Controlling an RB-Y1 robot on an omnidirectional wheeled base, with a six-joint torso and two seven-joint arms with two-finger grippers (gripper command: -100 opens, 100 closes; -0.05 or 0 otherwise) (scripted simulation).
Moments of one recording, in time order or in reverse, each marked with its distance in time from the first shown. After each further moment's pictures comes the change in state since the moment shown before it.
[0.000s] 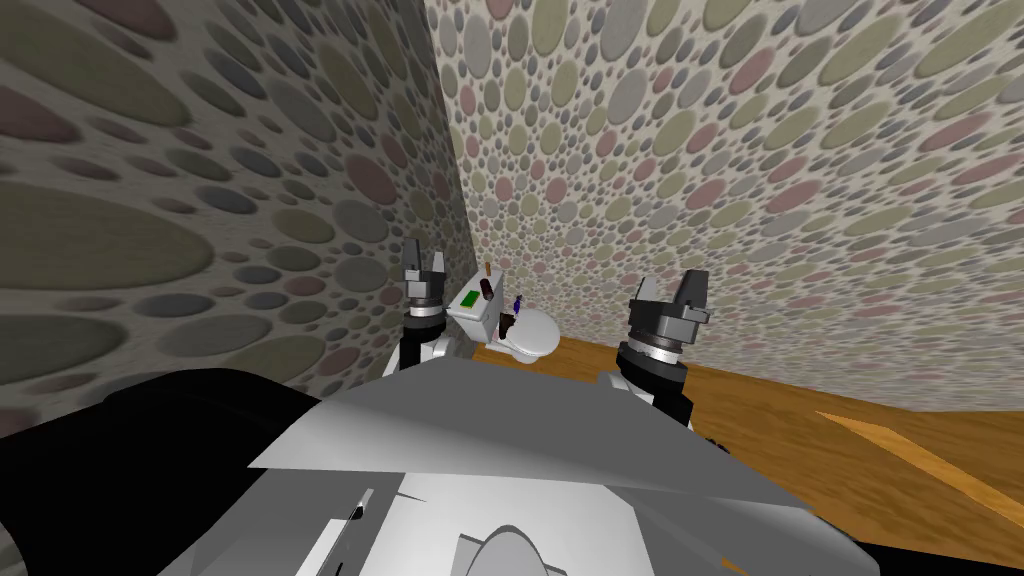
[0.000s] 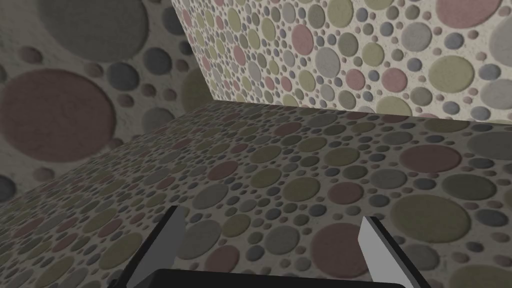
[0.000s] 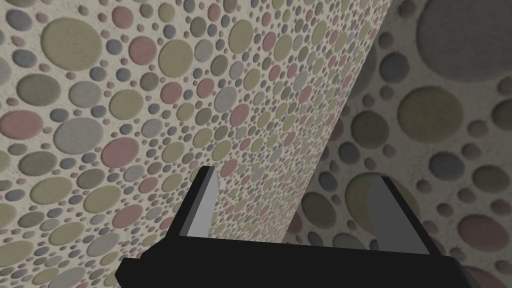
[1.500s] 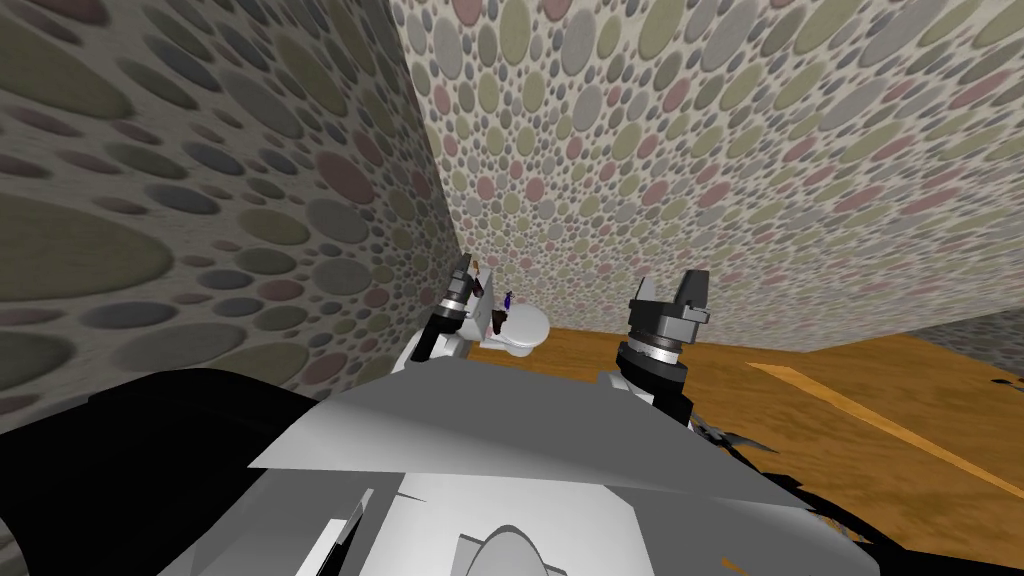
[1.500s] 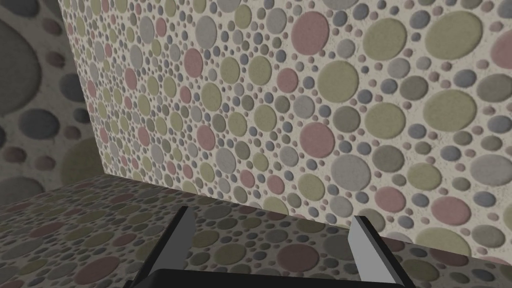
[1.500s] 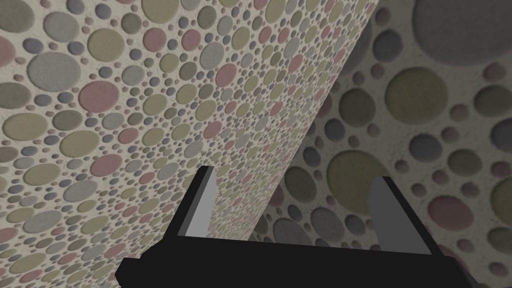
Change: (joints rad) left arm -0.080 0.160 -0.145 0.052 0.028 0.393 0.033; right arm 0.000 0.000 0.000 0.000 0.000 0.000 0.000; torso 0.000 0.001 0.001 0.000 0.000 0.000
